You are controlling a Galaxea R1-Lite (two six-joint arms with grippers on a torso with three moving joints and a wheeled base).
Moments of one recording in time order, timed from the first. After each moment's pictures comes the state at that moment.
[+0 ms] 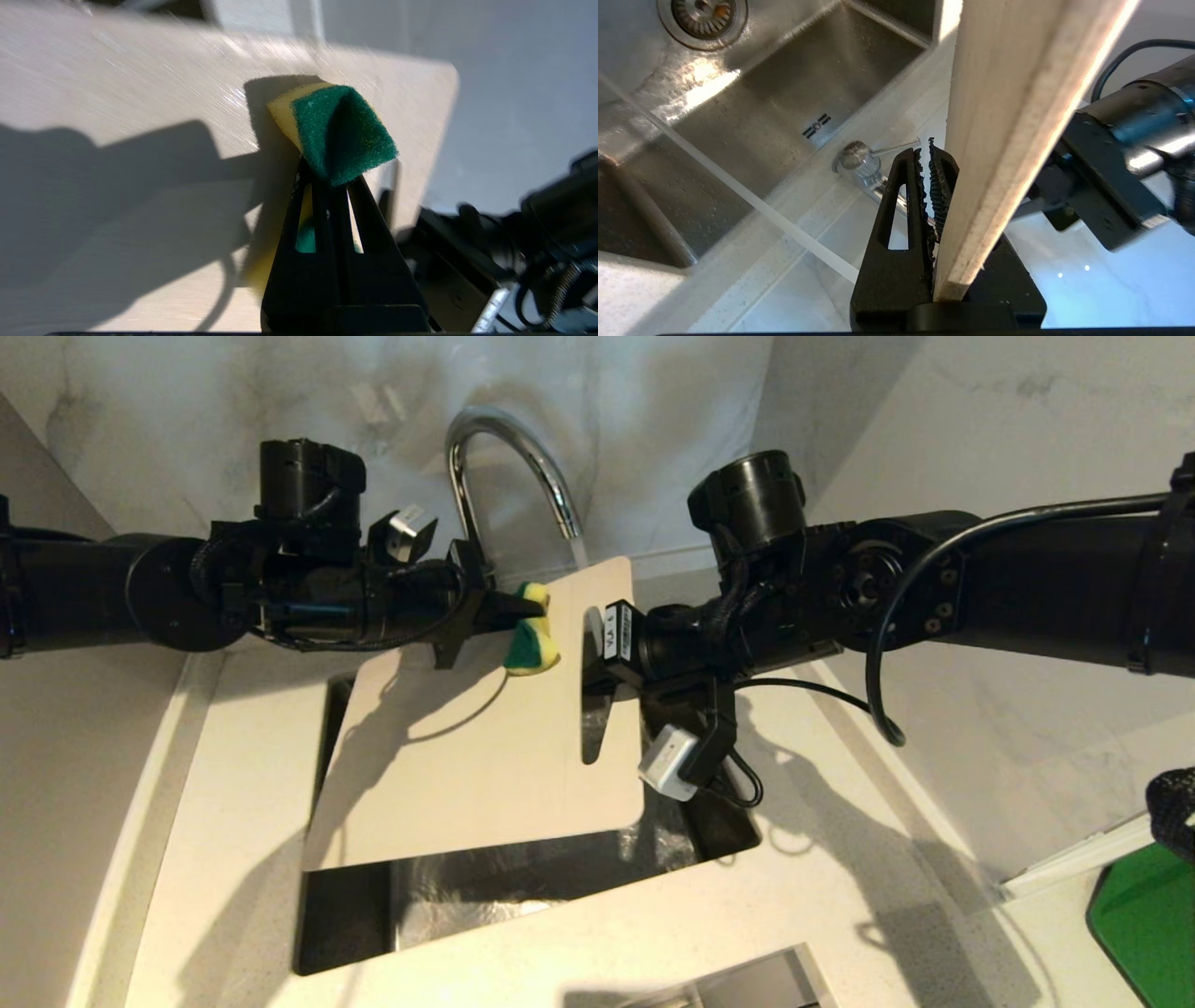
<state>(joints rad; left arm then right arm) -0.44 1.97 -1.75 0.05 -0.53 -0.80 0.52 1.96 -1.81 0.35 0.51 -2.59</state>
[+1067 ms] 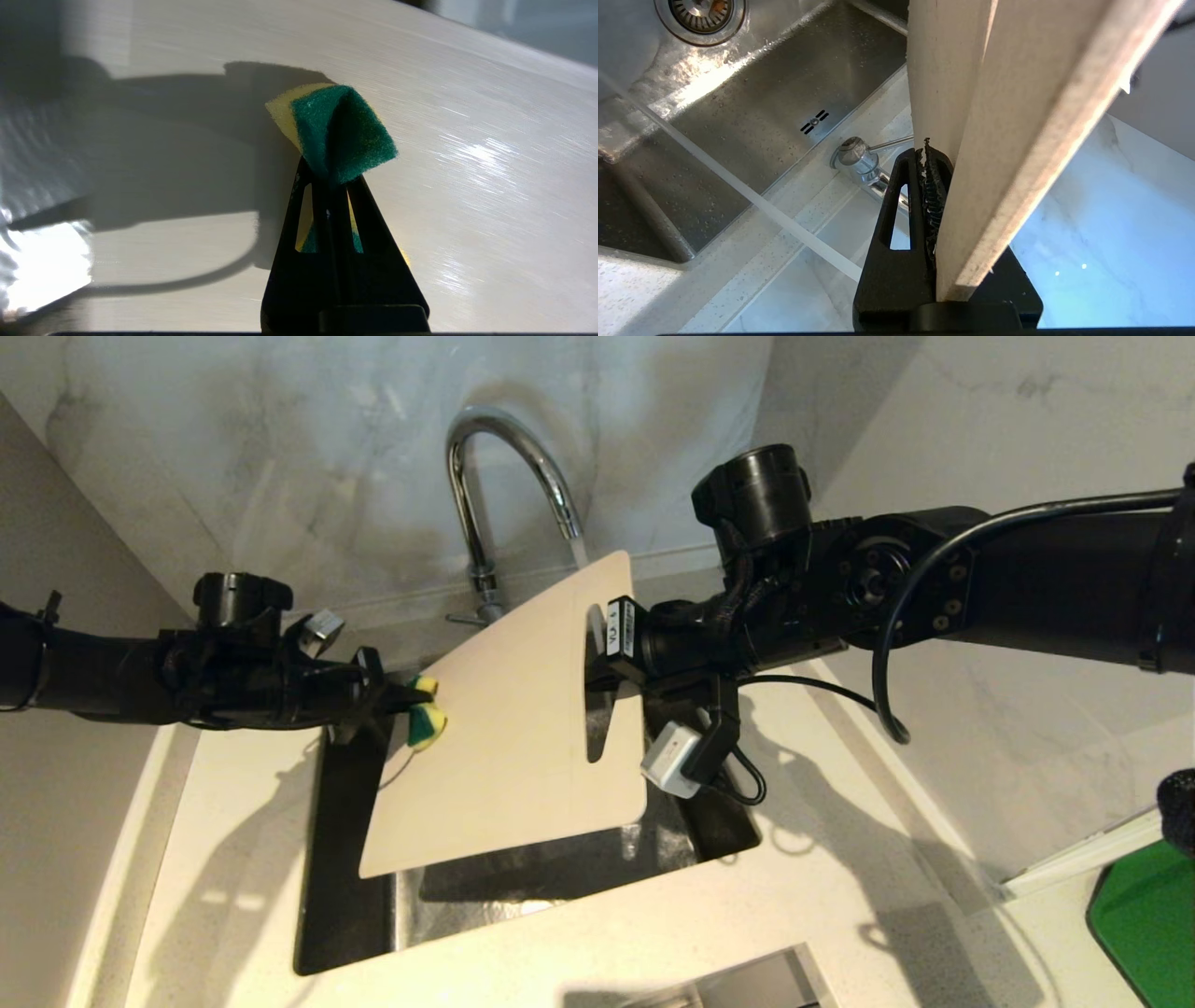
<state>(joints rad) -0.13 2.02 -1.44 -0.06 -0.60 -0.63 0.52 1.96 -1.81 0.34 0.51 -2.59</state>
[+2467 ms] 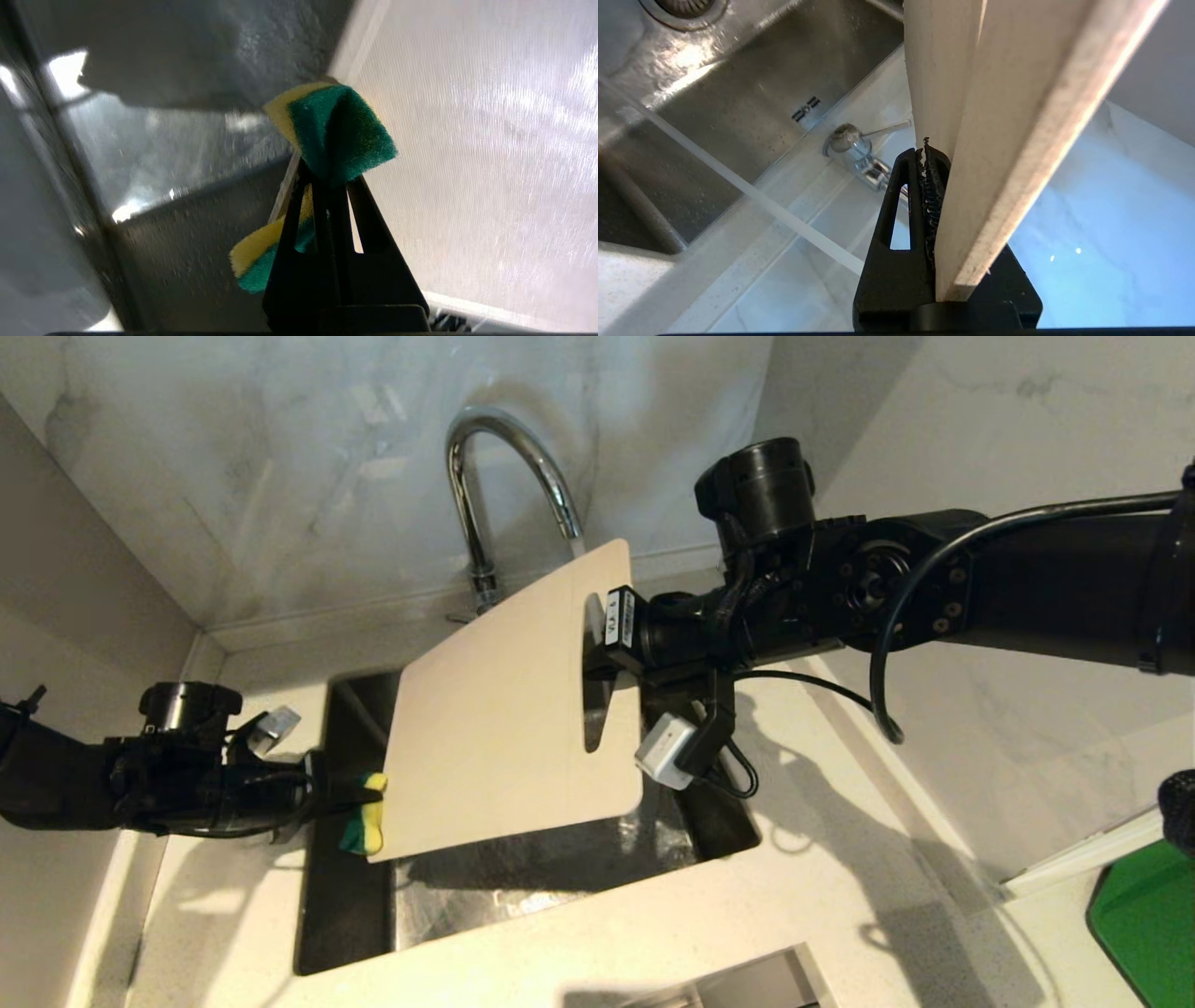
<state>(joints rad) 0.00 1.98 -0.99 -0.24 -0.67 -0.47 0.52 1.95 -1.80 0.29 0.51 -2.55</state>
